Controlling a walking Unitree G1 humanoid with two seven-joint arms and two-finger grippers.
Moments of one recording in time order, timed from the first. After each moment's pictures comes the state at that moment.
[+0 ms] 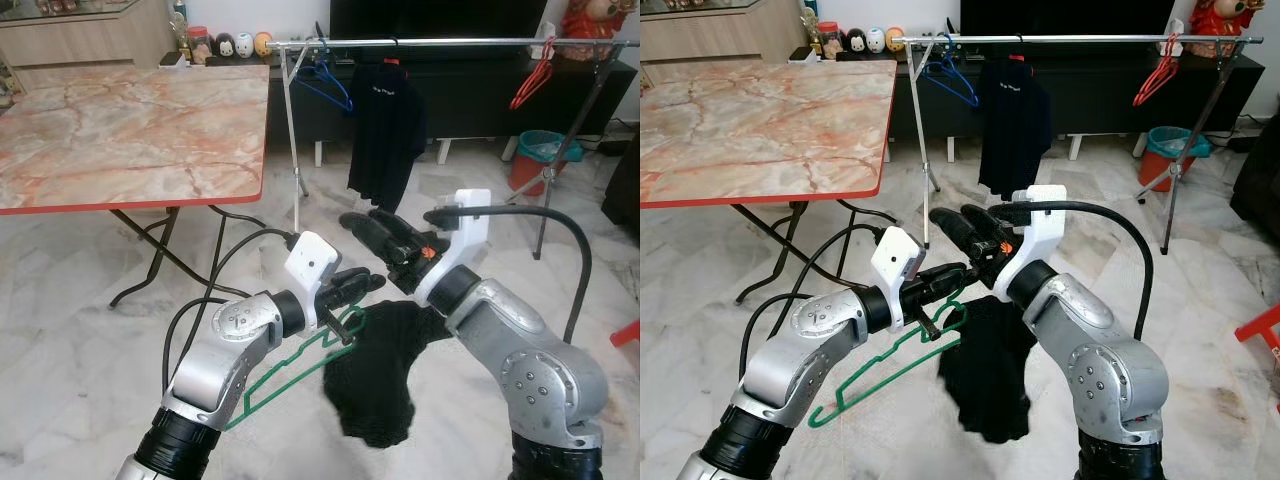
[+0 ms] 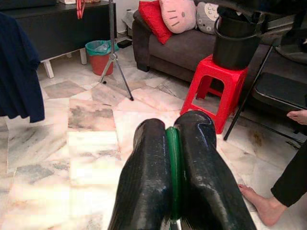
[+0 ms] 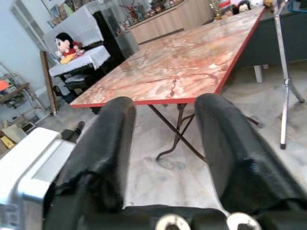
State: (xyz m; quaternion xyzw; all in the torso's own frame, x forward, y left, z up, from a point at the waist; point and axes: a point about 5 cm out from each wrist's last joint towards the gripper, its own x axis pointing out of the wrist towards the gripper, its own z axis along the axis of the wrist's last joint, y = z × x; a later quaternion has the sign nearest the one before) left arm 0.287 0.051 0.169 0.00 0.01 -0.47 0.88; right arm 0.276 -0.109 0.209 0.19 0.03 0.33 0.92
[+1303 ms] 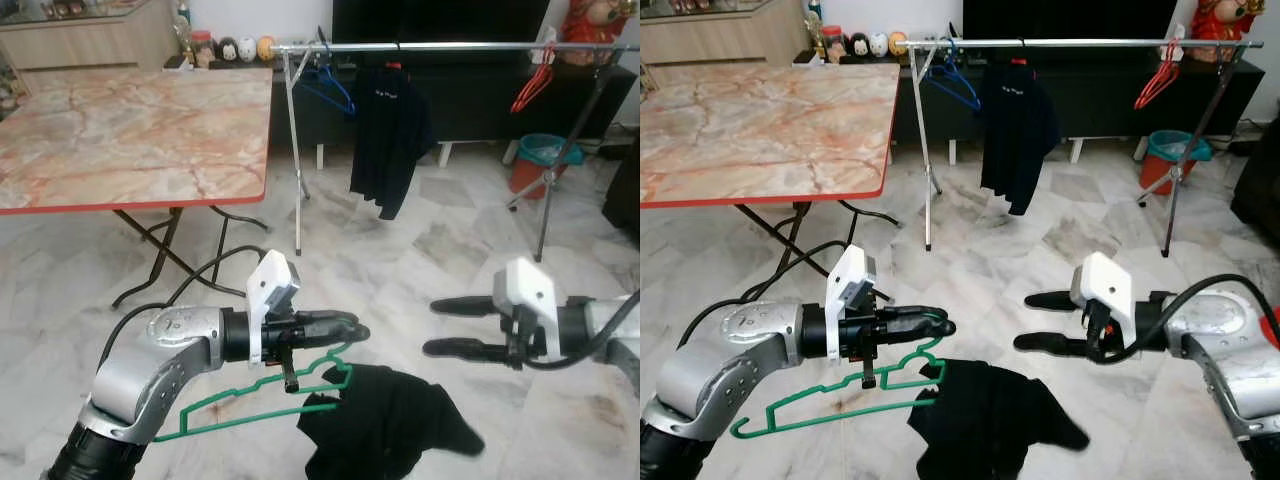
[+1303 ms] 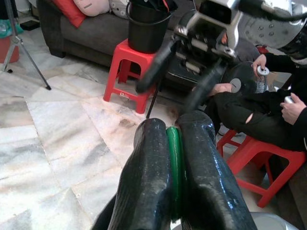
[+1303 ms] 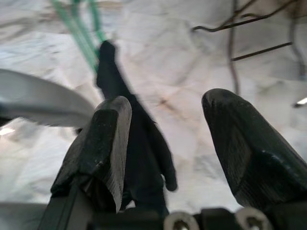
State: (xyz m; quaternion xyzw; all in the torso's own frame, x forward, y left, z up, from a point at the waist) left arm 0.248 0.094 0.181 -0.02 0.07 -0.64 0.77; right arm 0.253 -0.224 0.166 -0.15 0.19 0.58 0.78
